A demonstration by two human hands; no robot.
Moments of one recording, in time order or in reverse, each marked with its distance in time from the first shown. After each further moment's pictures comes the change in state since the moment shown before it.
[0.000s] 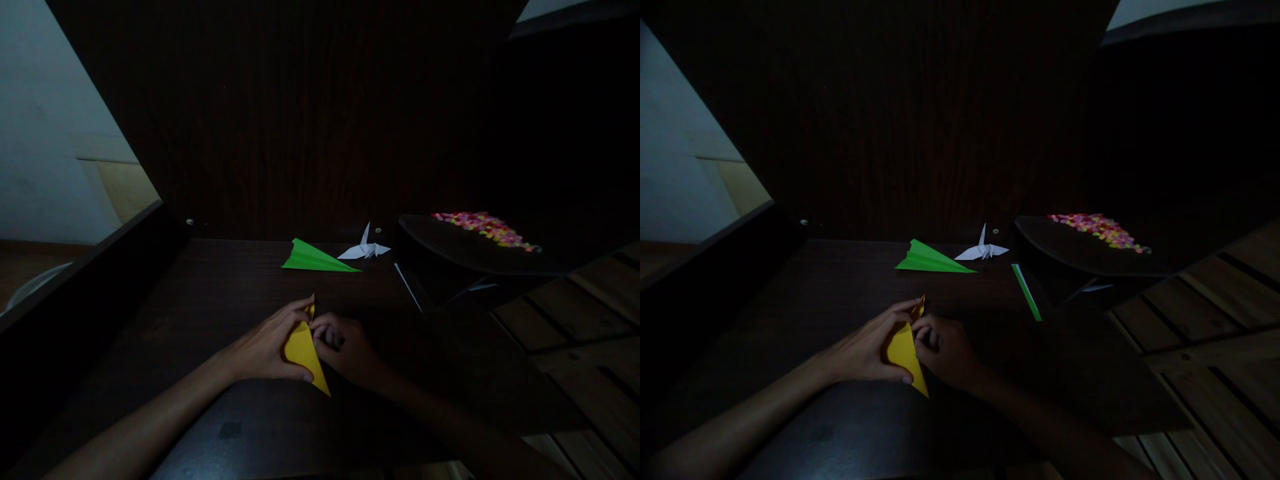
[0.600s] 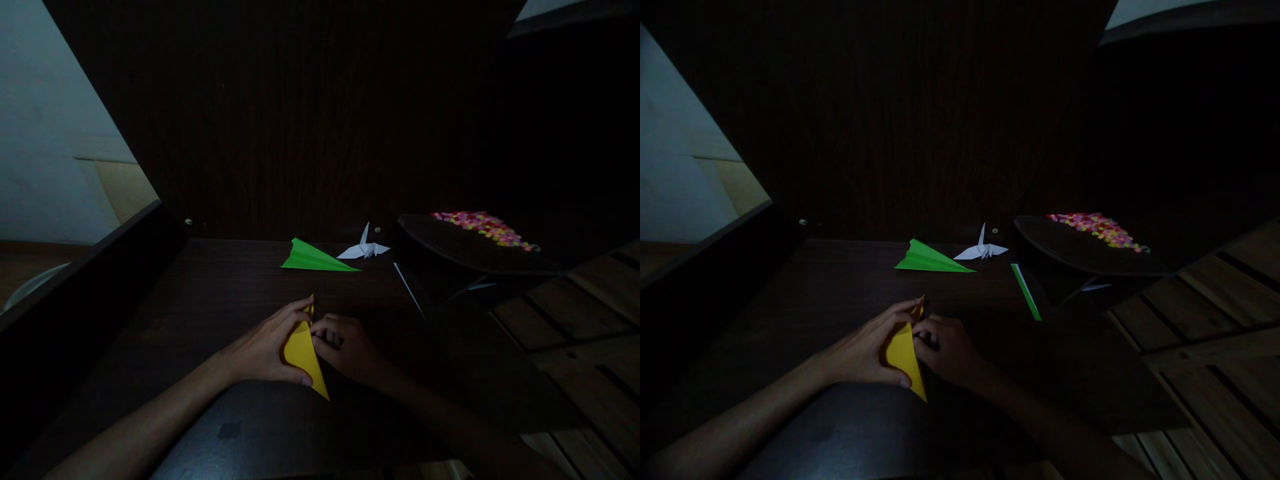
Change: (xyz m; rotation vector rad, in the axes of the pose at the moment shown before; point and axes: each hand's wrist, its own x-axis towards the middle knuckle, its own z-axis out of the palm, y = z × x) left_hand 0.000 -0.001 0.000 0.007 -0.032 0.002; right_hand 0.004 -0.005 -0.007 -0.114 -0.067 -0.077
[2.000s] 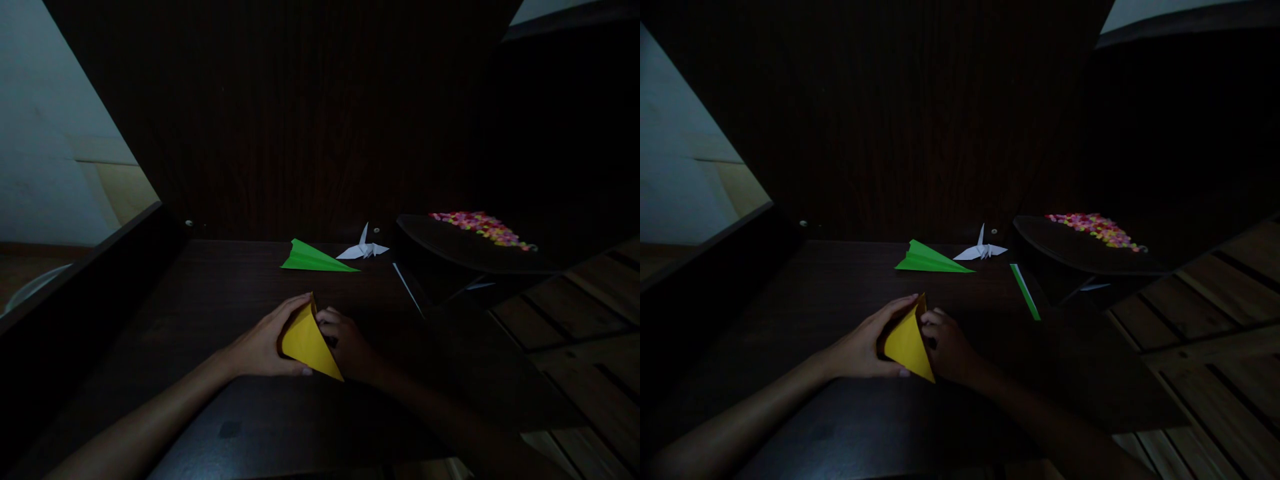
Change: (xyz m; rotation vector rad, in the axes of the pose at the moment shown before) left_hand -0.001 0.003 -0.002 -0.093 0.083 -0.058; right_hand 0.005 0.010 0.002 -0.015 -0.104 -0.106
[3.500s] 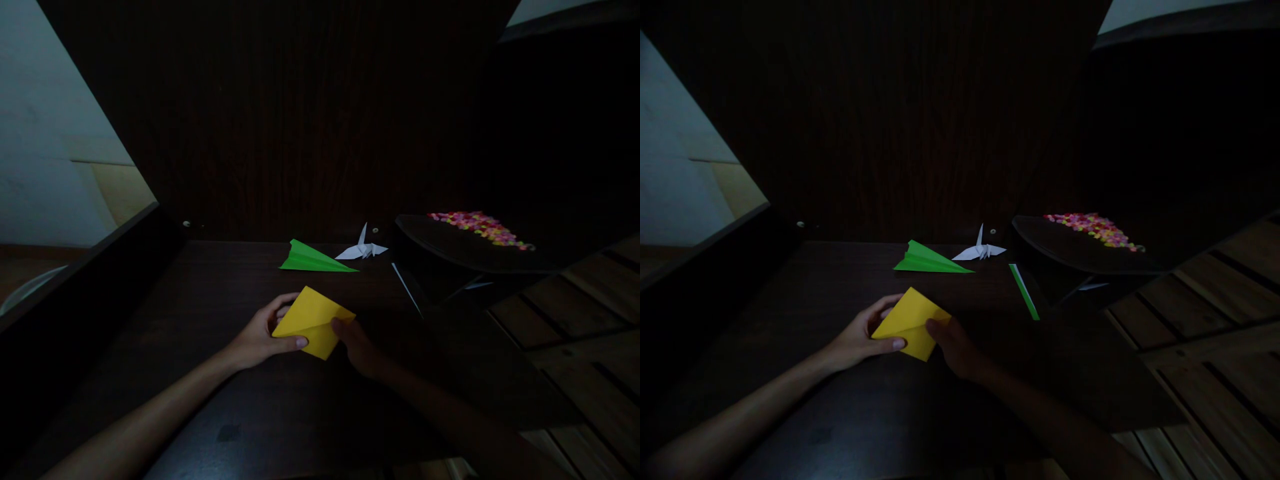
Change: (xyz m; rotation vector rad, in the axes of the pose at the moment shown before) left_hand 0.006 0.003 0.003 -0.827 0.087 -0.339; right_hand -0.010 -0.001 -0.001 0.832 0.170 0.458
